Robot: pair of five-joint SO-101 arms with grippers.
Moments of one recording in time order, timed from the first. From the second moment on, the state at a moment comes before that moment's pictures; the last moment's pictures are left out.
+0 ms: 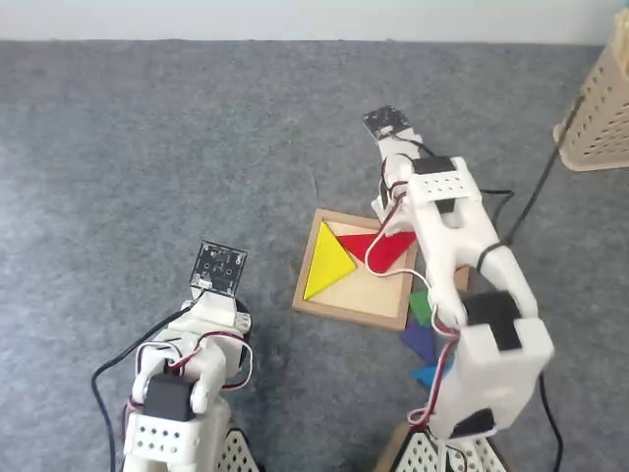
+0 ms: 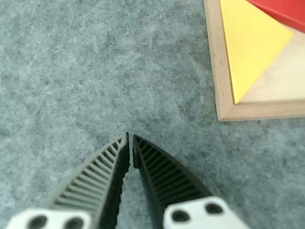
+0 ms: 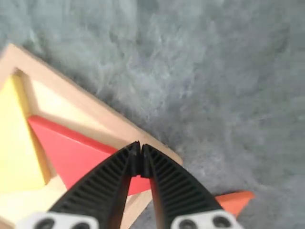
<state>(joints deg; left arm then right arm) 2.8 -103.4 97.6 72.0 -0.7 -13.6 12.7 10.7 57.4 15.0</state>
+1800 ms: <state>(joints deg) 2.8 -103.4 97.6 72.0 -0.7 -5.9 6.5 20.4 61.0 -1.1</state>
